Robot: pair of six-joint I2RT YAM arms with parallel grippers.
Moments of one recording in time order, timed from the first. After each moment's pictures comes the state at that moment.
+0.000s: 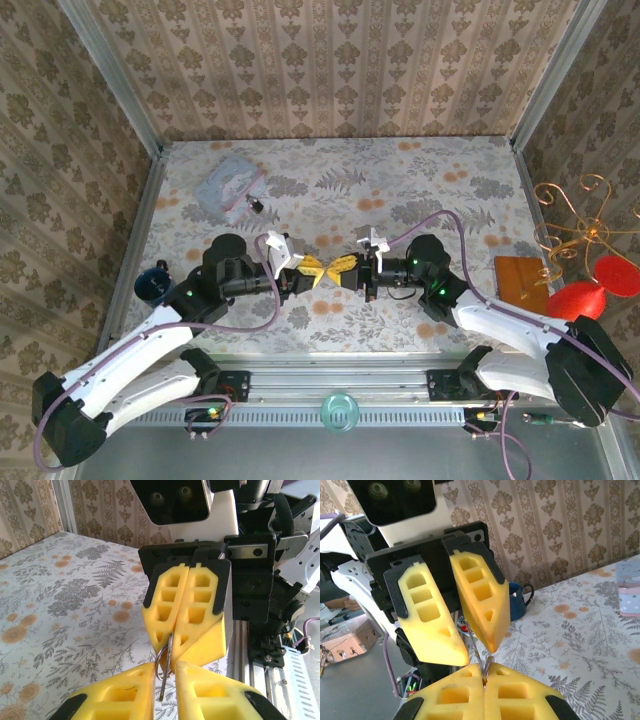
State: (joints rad) left arm -0.79 0.84 0.66 -0.08 0.58 0.04; right arm 0.67 1.14 0.52 0.61 -0.74 0.29
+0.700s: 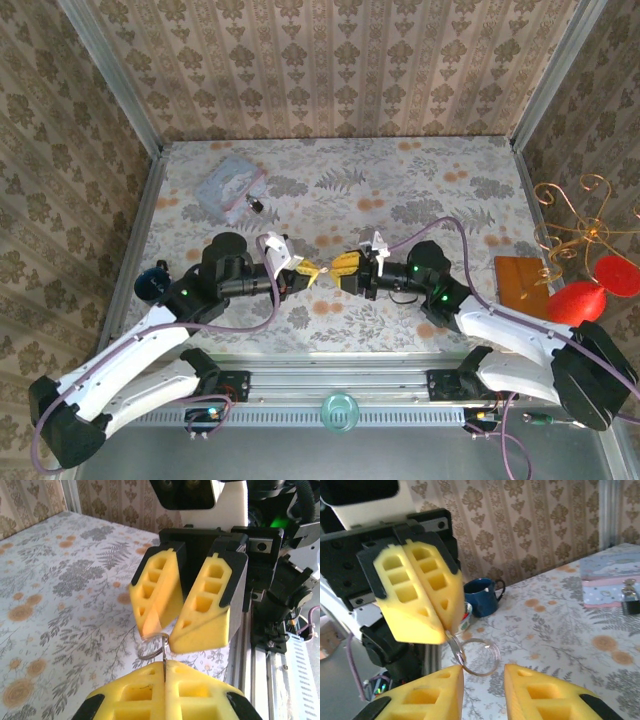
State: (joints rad) left arm -0.79 0.83 0.72 -0.24 0.53 0.08; right arm 0.70 1.09 0.48 0.57 -0.57 0.22
